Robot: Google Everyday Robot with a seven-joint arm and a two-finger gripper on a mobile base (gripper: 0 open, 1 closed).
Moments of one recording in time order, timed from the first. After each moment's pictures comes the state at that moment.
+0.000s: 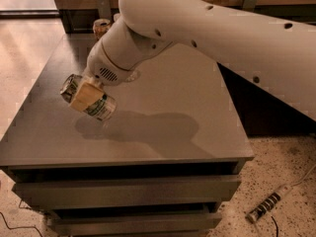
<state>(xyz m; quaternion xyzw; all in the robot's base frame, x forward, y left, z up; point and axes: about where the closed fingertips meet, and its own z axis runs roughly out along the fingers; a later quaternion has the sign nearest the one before) 0.520 0.161 0.902 -0.64 0.67 0.21 0.32</state>
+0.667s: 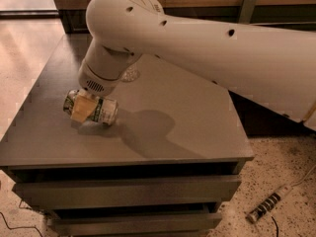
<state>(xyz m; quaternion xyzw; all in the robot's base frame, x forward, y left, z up) 0.533 0.173 0.851 -0.64 0.71 0.14 0.25</state>
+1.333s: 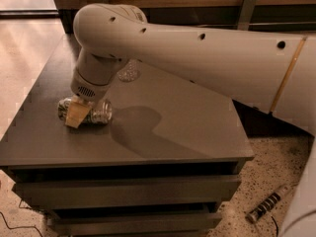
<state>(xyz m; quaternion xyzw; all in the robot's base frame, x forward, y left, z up) 0.536 0.197 0.827 -0.65 0.71 0.15 0.22</state>
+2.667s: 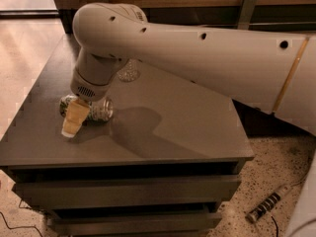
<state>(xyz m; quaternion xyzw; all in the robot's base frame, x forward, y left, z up) 0.533 0.198 0.829 -0.66 0.71 0.15 0.23</state>
